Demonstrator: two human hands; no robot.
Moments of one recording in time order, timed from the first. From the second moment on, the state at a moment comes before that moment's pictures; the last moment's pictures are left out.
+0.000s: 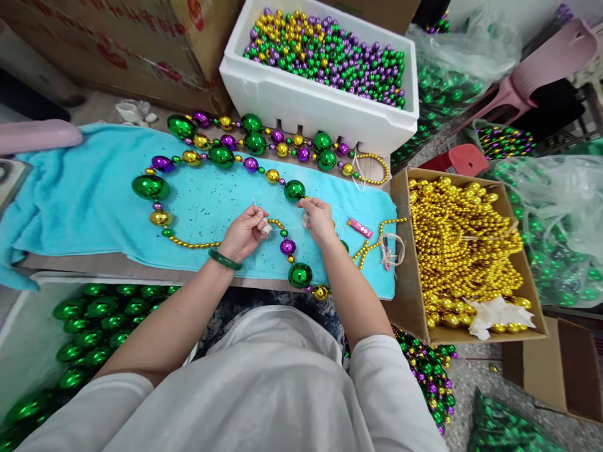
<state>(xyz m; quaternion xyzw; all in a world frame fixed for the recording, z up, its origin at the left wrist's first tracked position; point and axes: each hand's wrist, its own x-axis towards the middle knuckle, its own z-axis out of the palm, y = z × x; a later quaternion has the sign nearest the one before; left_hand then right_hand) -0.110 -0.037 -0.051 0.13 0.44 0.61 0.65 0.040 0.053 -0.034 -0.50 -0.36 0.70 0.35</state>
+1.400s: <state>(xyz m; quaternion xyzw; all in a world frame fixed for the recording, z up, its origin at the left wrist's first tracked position) -0.115 -0.033 -0.044 0.34 0.49 0.64 0.49 0.036 0.036 -0.032 -0.45 -0.62 0.58 0.26</state>
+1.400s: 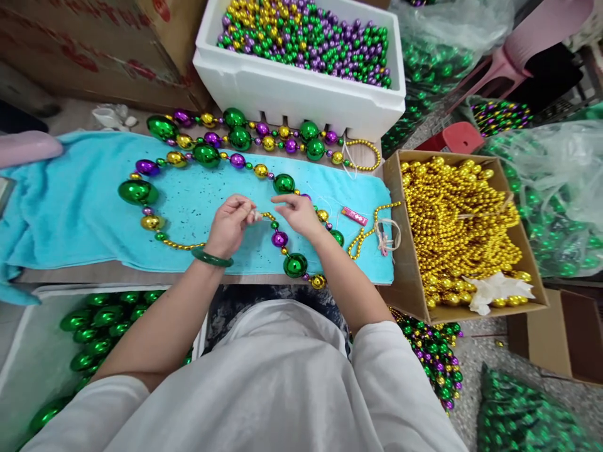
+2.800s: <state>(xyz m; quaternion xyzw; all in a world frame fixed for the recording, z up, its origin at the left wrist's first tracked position) -0.093 -0.024 0.057 0.50 0.69 0.22 0.47 0.236 0.021 -0.024 -0.78 -0.60 0.16 0.04</state>
